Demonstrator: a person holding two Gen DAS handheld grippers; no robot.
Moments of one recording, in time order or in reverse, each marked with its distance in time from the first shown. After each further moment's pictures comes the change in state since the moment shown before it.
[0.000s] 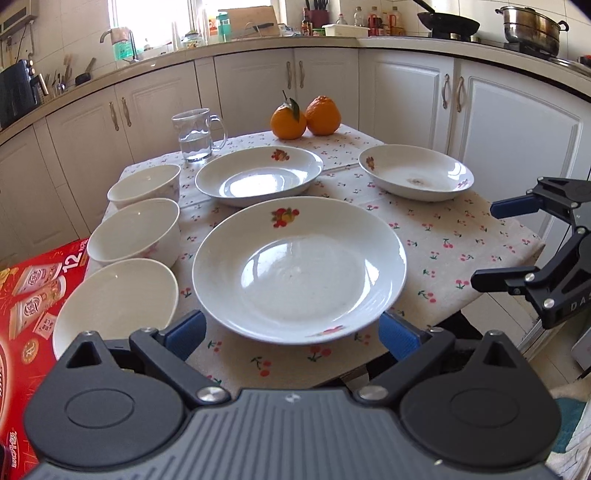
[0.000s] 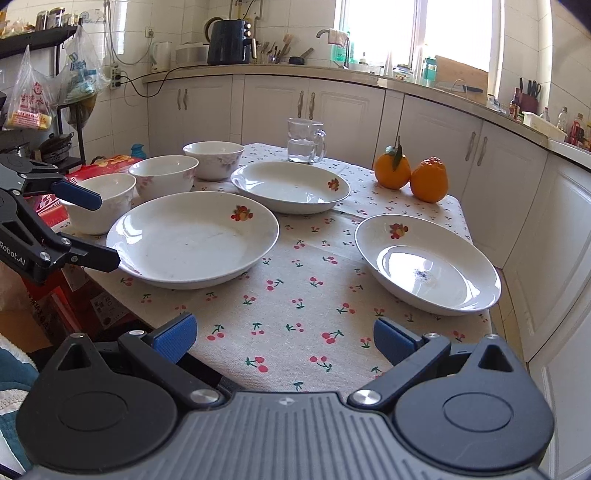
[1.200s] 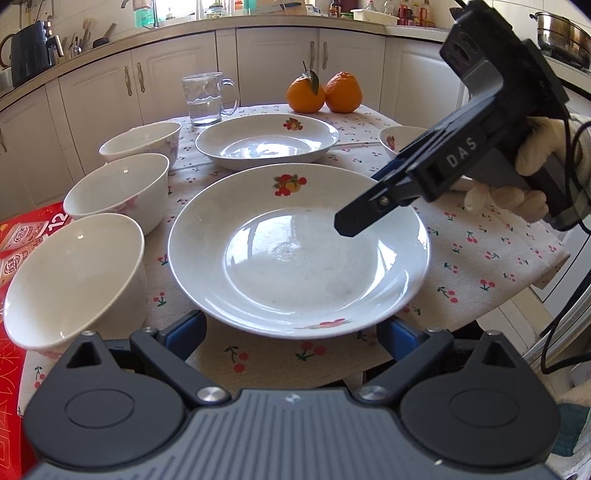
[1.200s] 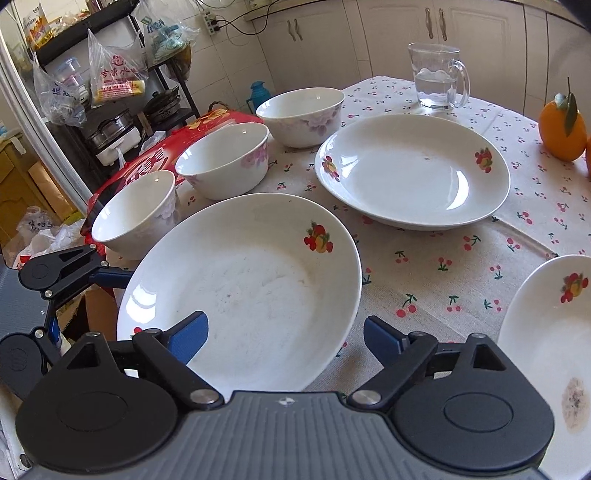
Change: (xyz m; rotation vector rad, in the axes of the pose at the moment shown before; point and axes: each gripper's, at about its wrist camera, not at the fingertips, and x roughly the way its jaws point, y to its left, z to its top) left arm 0.035 -0.006 -0.010 -0.095 0.051 0.017; right arm 0.152 -0.032 0.096 -0.015 0.295 0.554
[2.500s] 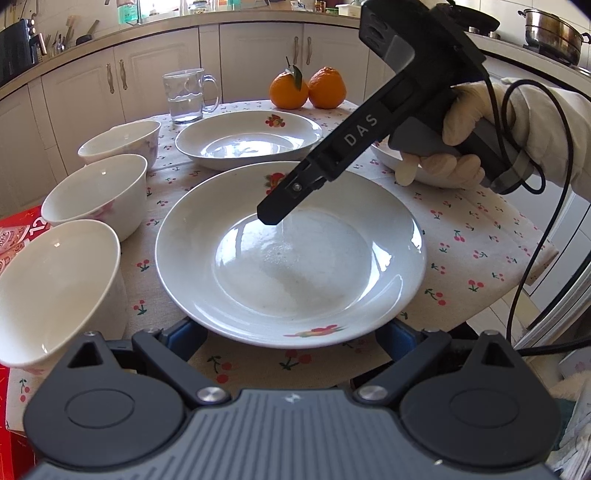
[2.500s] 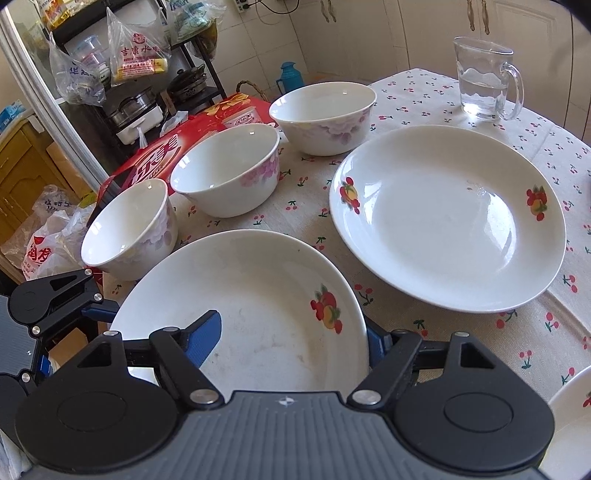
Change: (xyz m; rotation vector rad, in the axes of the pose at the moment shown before) left arm 0.009 0.002 0.007 0.019 0.020 -0.061; right arm 0.037 -0.012 0.047 -0.073 0.072 0.076
